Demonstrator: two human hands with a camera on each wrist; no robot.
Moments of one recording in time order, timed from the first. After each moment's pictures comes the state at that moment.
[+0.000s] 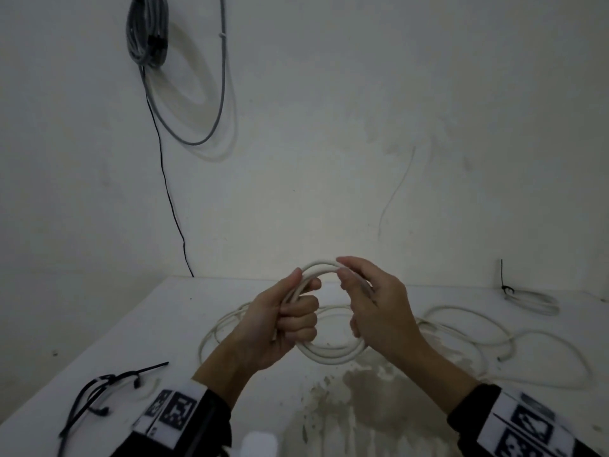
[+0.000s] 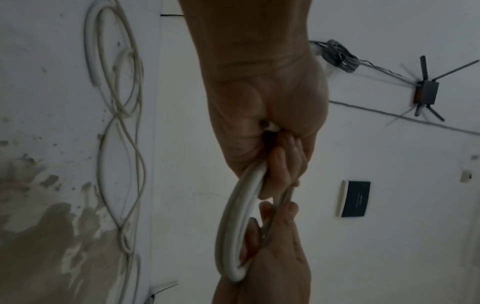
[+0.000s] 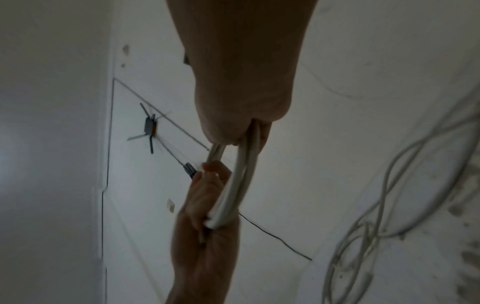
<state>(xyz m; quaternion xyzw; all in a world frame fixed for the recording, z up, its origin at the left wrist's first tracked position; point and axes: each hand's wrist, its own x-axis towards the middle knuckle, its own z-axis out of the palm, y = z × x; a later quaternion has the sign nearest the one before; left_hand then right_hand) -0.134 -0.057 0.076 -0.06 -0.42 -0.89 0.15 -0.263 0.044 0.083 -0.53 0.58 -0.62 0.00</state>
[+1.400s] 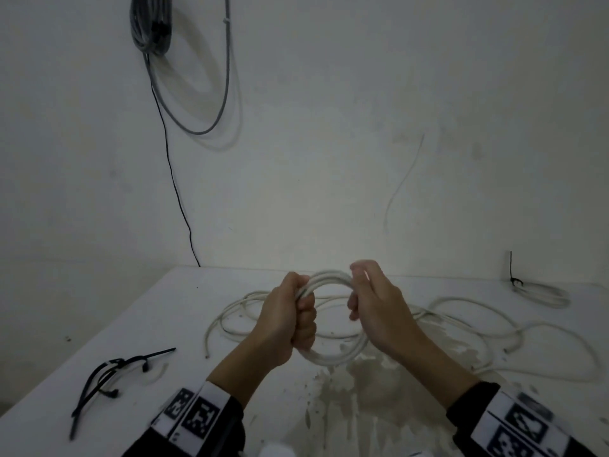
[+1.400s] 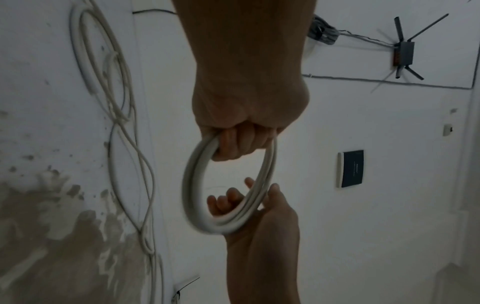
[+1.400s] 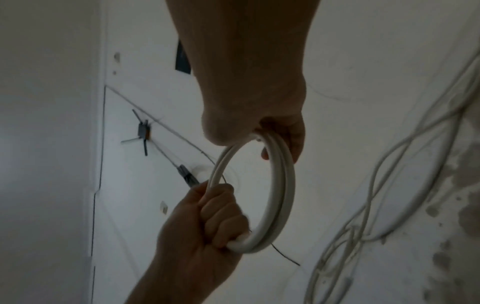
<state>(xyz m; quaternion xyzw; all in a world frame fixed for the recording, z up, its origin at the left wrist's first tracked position) -0.145 -0.033 0.072 0.23 -0.56 -0.74 0.30 -0.266 0.043 0.071 -0.49 0.68 -0.54 0.05</state>
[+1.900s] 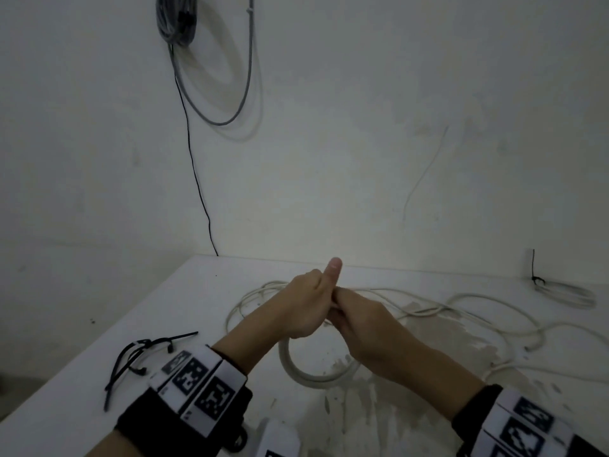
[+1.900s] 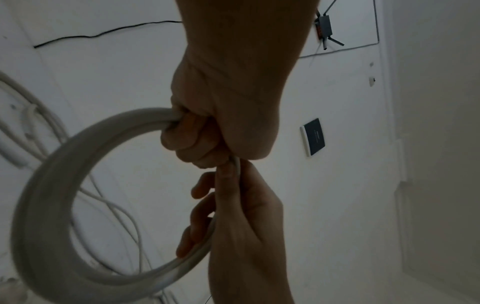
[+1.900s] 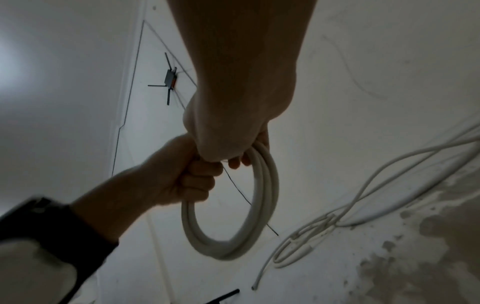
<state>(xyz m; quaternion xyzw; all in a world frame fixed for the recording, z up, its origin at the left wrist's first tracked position) -0.125 -0.029 0.093 0.30 -0.86 -0.37 0.20 -0.246 0.037 0.043 -0.74 0.57 -0.35 -0.05</state>
